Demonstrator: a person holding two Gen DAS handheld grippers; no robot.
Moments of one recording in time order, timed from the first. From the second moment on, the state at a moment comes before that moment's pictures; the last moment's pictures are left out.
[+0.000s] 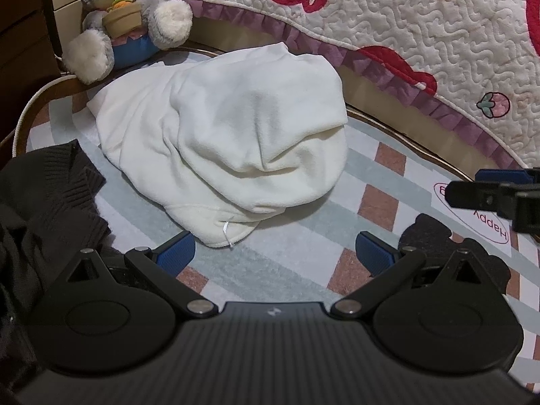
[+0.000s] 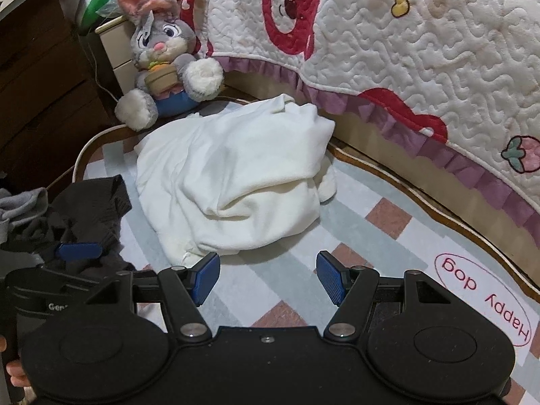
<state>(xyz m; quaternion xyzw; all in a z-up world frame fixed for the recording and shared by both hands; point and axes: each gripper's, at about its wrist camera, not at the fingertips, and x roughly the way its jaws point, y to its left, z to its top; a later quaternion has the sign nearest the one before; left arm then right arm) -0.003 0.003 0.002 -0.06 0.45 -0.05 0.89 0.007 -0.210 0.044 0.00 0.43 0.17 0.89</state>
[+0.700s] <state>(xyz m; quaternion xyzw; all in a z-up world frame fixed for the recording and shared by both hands) -0.003 0.010 -0.001 -0.06 0.44 -0.03 0.90 0.007 -0.210 0.038 0.00 0.42 0.15 0.89</state>
